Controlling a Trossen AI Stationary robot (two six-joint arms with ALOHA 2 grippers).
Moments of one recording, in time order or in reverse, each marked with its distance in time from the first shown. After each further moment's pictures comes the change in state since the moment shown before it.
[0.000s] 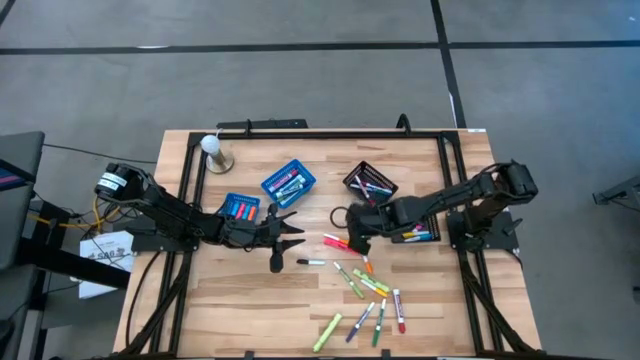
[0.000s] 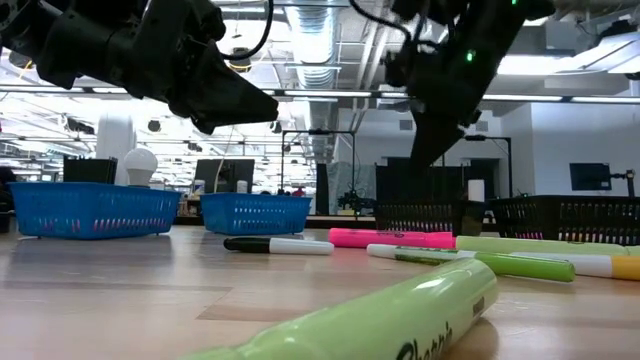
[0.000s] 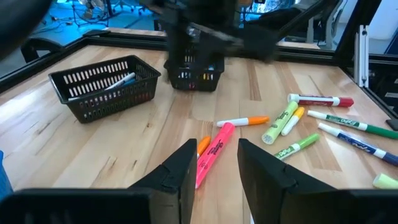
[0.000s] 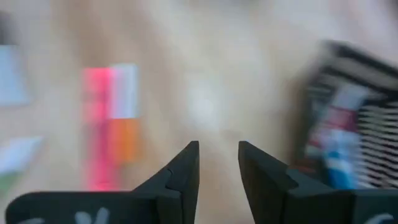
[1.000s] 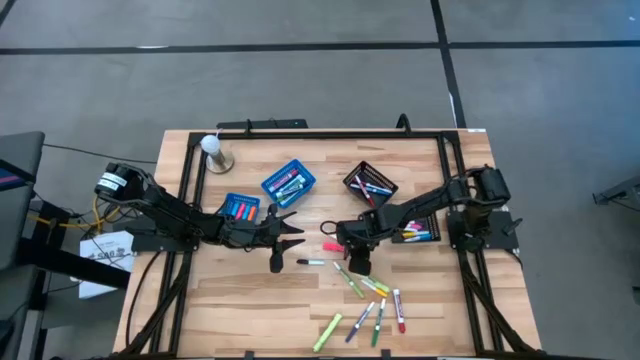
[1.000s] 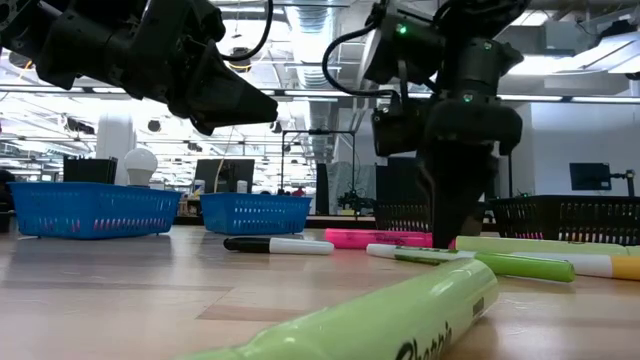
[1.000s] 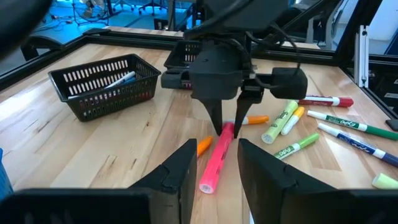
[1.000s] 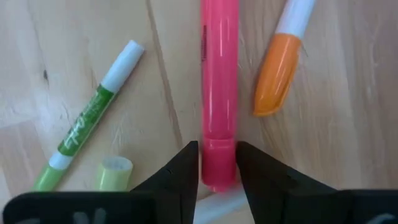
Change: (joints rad) left arm 0.000 0.000 -0.003 0.000 0.000 -0.007; right arm -0.046 0.235 0.005 0.088 -0.473 -0.100
